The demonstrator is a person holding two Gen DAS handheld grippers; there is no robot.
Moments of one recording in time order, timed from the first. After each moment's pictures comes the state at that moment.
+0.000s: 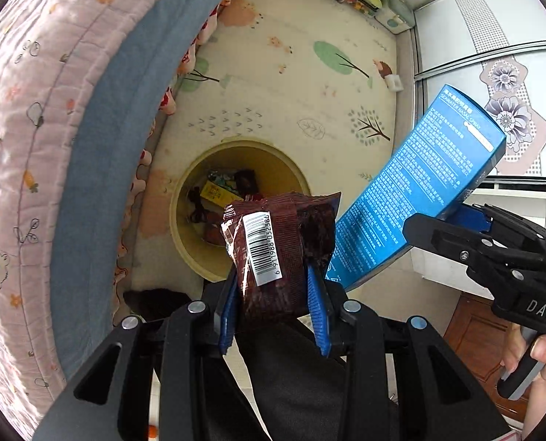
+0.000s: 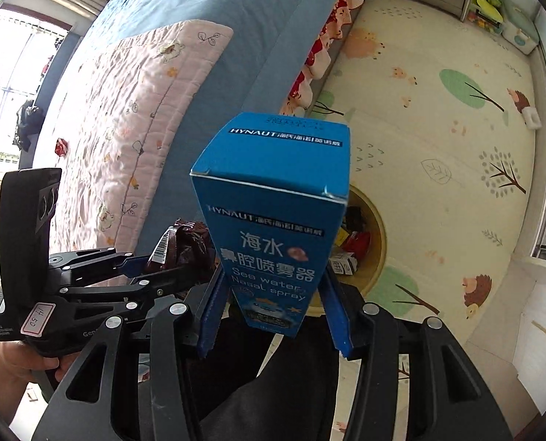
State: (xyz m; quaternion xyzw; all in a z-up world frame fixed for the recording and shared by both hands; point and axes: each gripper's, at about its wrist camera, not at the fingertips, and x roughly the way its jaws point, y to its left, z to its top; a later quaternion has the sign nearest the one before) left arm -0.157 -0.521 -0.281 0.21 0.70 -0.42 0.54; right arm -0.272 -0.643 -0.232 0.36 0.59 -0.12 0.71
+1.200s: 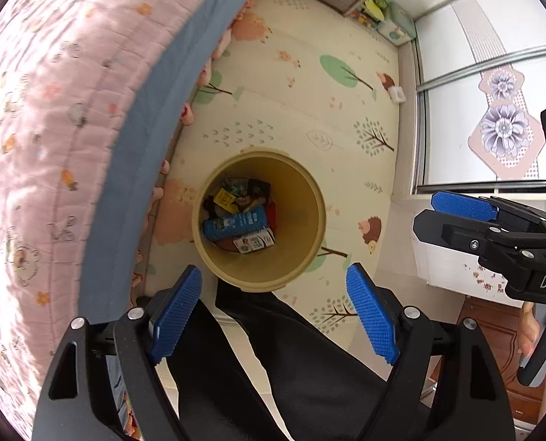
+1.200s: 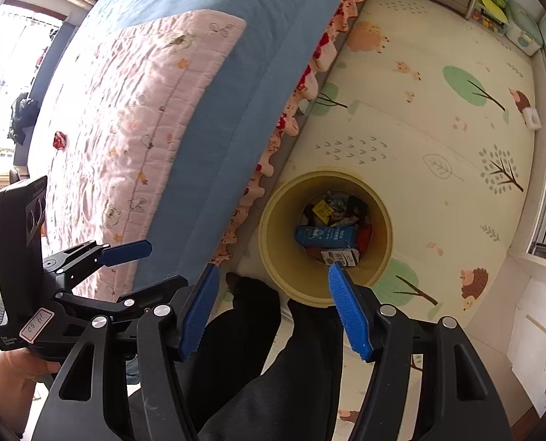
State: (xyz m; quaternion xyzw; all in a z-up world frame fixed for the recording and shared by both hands) left arm -0.122 -0.478 -0.256 0.20 0.68 -0.42 0.57; right arm -0.228 -0.618 -0.213 0.35 0.61 -0.11 0.70
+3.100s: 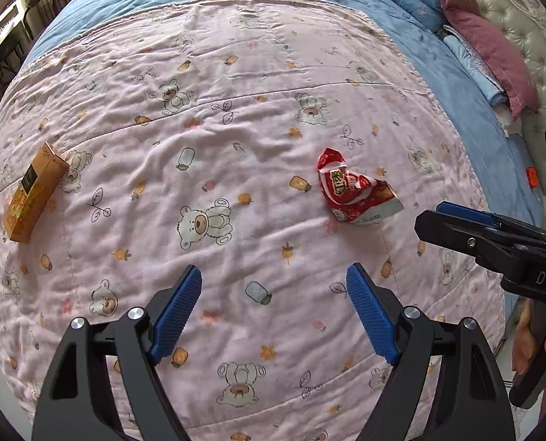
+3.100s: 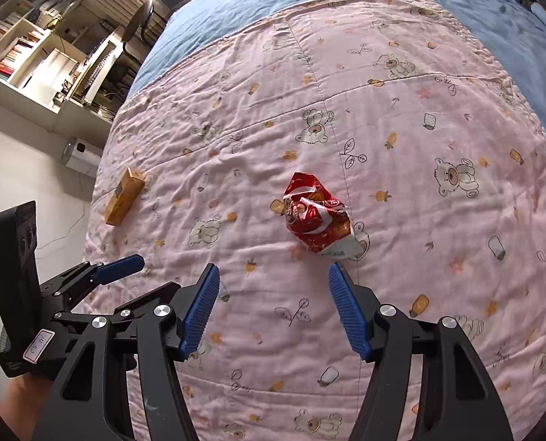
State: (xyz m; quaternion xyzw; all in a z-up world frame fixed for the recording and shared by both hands) left arm 0.368 -0.022 -0.215 -0.09 0.61 -0.06 0.78; right arm 0.417 -0.214 -0.208 0.07 0.61 0.23 0.75
